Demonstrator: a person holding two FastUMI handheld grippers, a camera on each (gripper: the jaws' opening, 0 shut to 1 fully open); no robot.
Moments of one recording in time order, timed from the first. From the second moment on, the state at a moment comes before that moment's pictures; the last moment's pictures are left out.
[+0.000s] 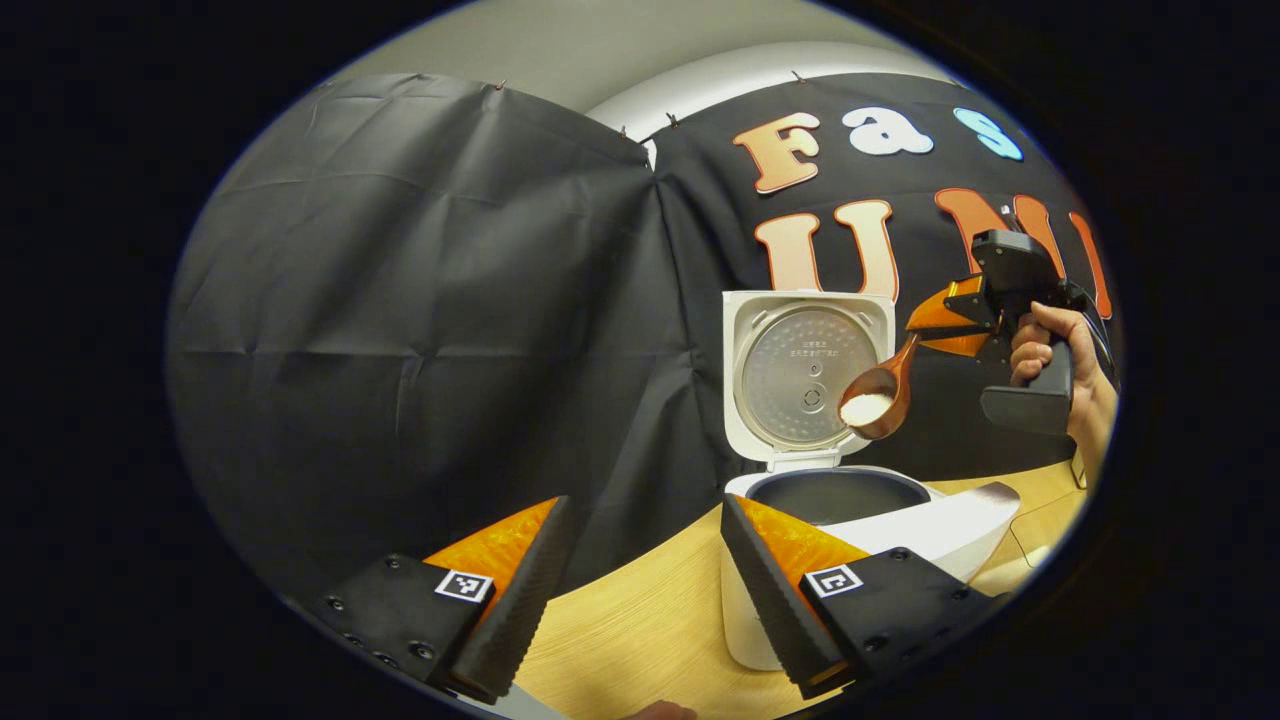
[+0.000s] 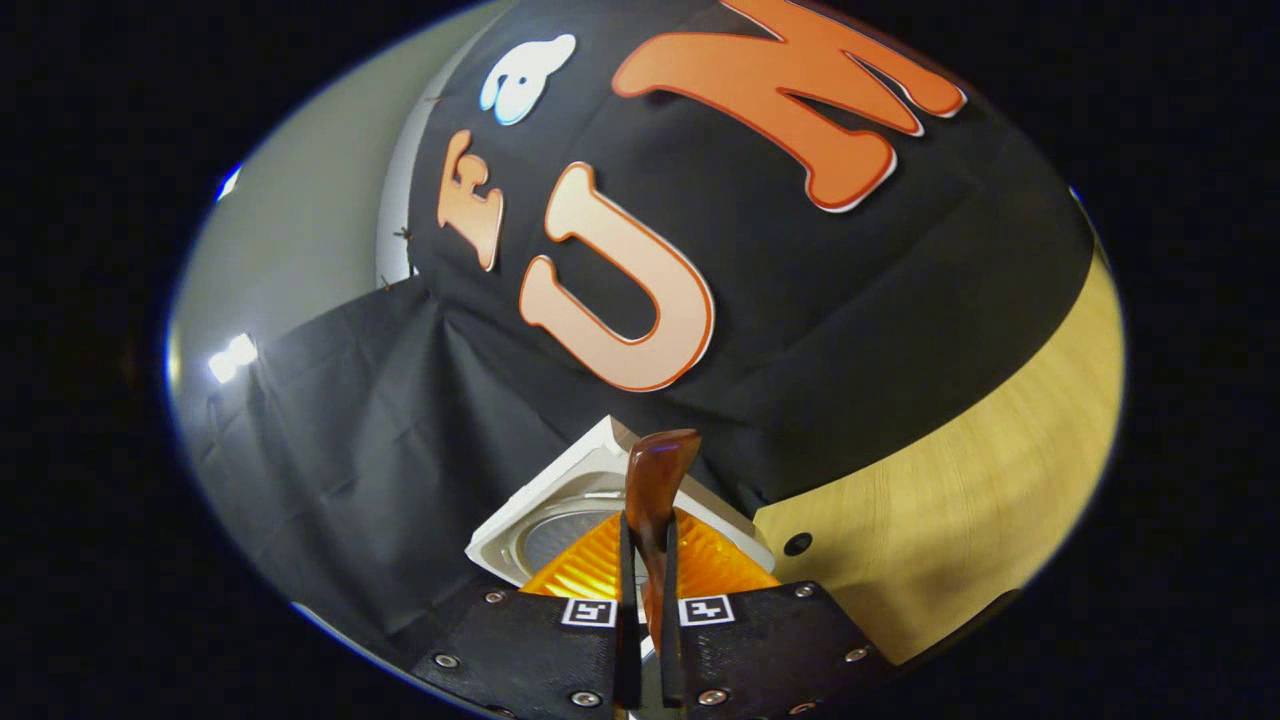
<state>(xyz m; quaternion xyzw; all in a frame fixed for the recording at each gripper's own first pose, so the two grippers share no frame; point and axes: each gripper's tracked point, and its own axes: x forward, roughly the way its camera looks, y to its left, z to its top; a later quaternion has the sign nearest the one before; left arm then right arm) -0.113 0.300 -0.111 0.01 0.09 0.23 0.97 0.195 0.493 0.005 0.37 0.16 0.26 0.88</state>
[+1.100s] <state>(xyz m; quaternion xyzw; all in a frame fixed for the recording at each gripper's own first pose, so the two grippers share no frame) -0.118 0.286 -0.100 0.03 0.09 0.23 0.97 0.137 0.527 0.070 0.11 -0.05 0.38 0.92</state>
